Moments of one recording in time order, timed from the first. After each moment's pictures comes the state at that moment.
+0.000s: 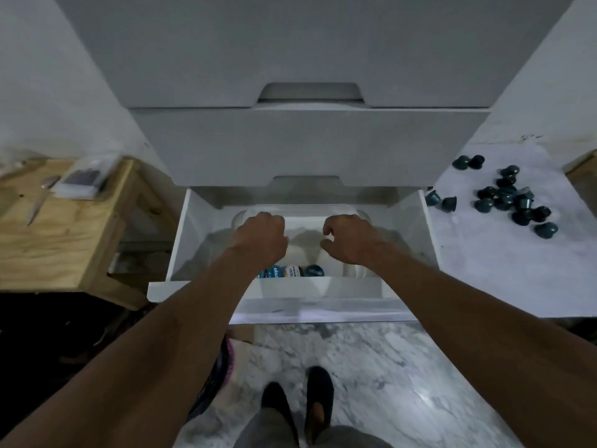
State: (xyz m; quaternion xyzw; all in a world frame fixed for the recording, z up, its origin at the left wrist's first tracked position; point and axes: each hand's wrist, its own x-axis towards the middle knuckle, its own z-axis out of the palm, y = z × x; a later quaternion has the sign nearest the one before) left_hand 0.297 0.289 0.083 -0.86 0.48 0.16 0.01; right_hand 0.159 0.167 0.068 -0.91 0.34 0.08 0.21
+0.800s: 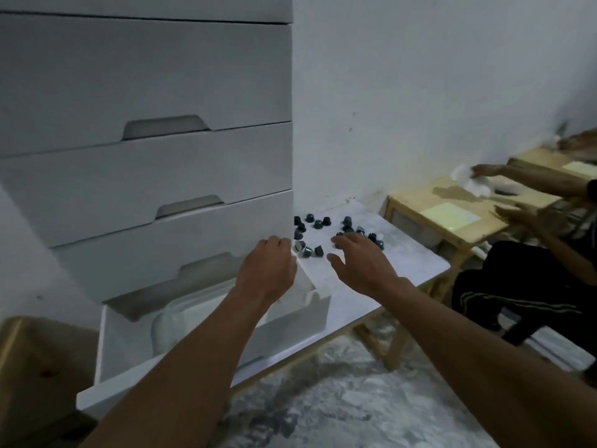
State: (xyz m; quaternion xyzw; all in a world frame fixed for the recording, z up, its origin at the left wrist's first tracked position) left_hand 0.130 0.284 0.206 -0.68 0.71 -0.08 -0.17; right_hand -0.055 0.225 0.198 -0.84 0.50 -0.19 0.04
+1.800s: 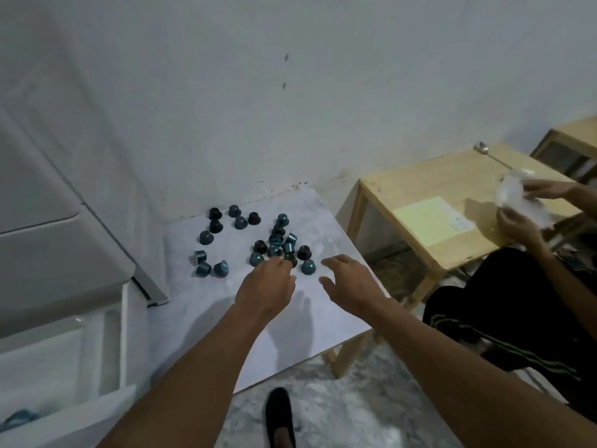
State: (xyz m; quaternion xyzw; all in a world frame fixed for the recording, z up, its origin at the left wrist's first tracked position) left_hand -0.099 -0.013 0.093 -0.73 0.67 0.05 -0.10; right_hand -0.267 -0.074 0.093 -0.85 0.49 -0.08 0.18
